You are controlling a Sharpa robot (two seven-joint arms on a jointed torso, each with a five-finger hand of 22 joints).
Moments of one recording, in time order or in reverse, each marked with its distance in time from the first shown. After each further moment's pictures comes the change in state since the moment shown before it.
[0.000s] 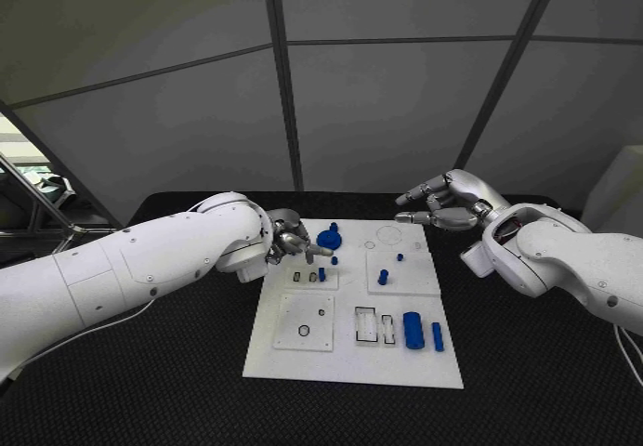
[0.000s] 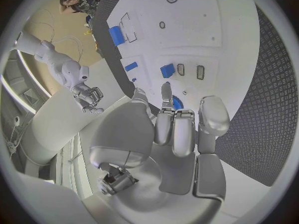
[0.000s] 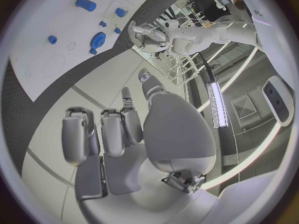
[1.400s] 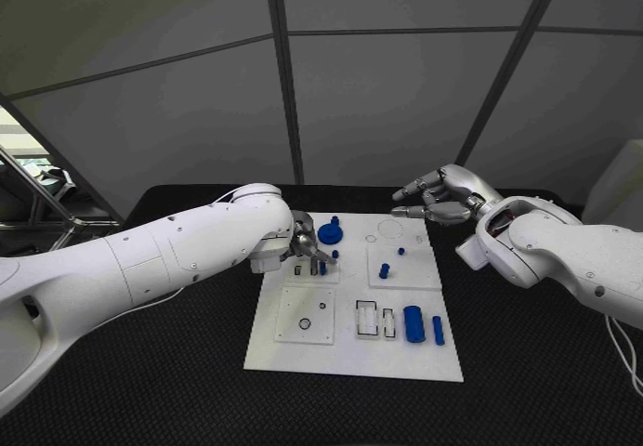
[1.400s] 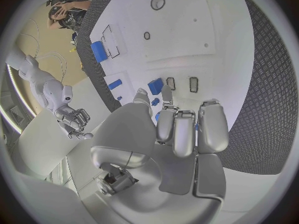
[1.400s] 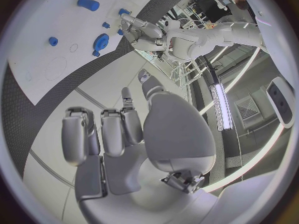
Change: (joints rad) left arm 0.013 0.147 -0.024 -0.135 -0.080 0.167 -0.129; left_hand 0.074 0.067 -0.005 -0.012 0.083 -0.030 0.009 -0.011 0.137 -0.024 0.000 -0.035 0.003 -0.002 0.002 0.007 0.000 0.001 0.081 -0.005 0.089 0.164; right arm 0.000 0.036 0.000 -0.035 -0.014 0.012 -0.036; right_hand -0.004 0.004 0.003 -0.003 0.025 0.000 0.000 -0.005 0.000 0.000 0.000 0.000 0.000 0.000 0.000 -0.004 -0.001 0.000 0.000 0.000 -0.003 0.000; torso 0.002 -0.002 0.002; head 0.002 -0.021
